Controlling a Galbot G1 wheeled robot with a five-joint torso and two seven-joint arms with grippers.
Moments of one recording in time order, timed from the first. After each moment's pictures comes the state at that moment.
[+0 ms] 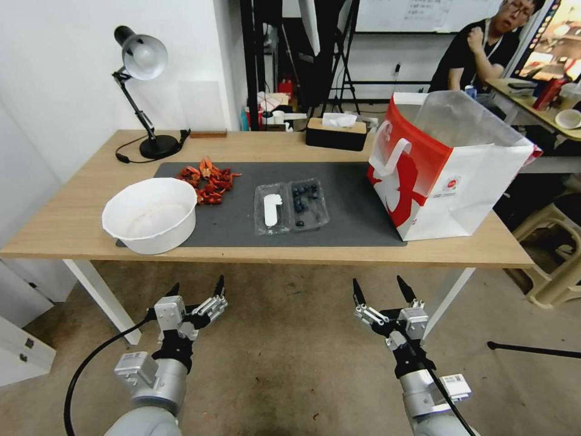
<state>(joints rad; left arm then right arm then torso) 1.75 -1.43 -0.49 -2.26 -0.40 0.12 -0.10 -1.73 1.28 0.39 2.09 0.24 0.26 0.08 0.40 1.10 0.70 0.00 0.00</state>
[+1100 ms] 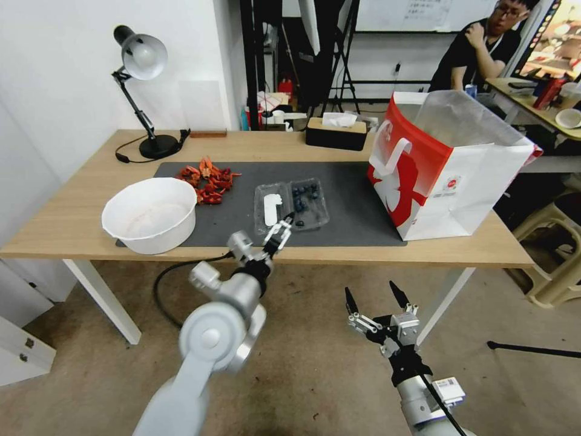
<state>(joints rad) 1.14 -1.40 -0.12 -2.08 -1.39 0.15 -0.54 -1.75 1.27 0.37 2.10 0.18 0.21 0.08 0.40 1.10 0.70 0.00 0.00</state>
